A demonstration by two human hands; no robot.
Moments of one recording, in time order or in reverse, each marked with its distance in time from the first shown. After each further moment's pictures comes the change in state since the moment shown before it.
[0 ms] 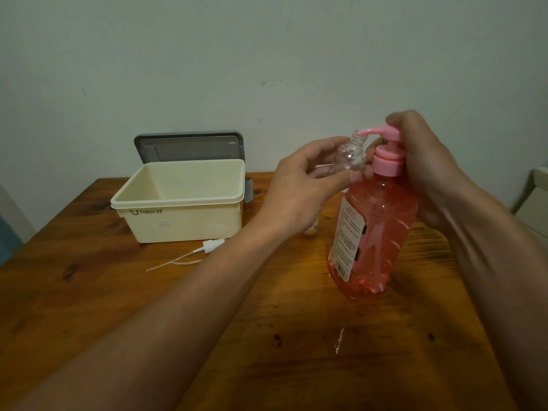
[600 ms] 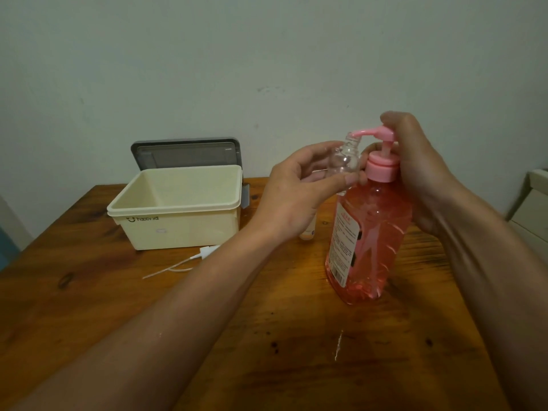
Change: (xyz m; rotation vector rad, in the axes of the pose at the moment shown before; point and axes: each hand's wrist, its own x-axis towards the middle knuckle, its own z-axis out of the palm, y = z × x) left_hand 0.000 0.002 0.000 -0.019 -0.001 -0.028; right_hand -0.005 -0.003 0.001 0.006 0.013 0.010
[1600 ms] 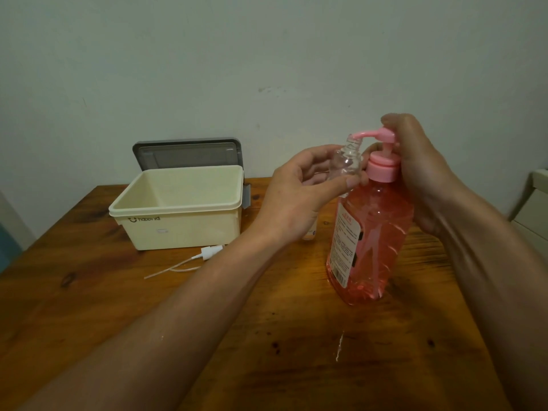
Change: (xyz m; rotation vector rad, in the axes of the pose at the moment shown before) left_hand -0.001 -0.003 0.001 -0.012 0.004 0.003; right_hand -0.002 -0.001 0.001 0.006 0.003 -0.004
